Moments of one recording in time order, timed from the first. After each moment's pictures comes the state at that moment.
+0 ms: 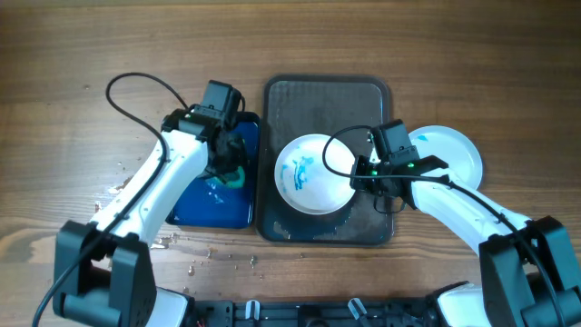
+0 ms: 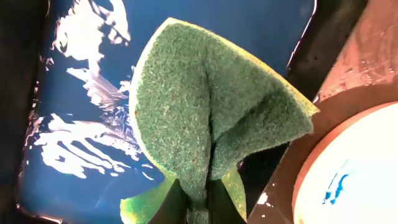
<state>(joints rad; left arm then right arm) -0.31 1.61 1.13 -0.91 -0.05 -0.60 0.35 1.56 0.73 -0.35 -0.20 0.60</state>
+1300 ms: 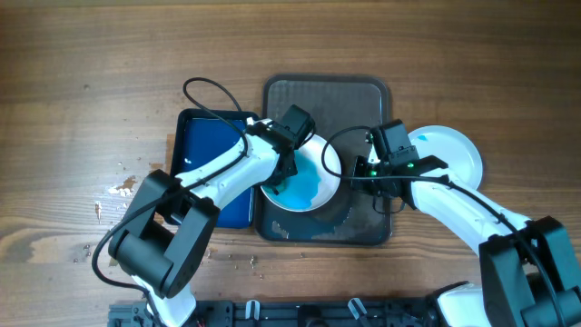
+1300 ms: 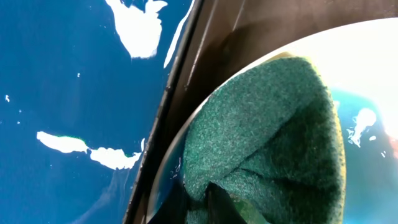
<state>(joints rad) -0.61 1.87 1.16 -0.75 -0.23 -0.87 0.35 1.56 0.73 -0.35 -0.23 0.60</state>
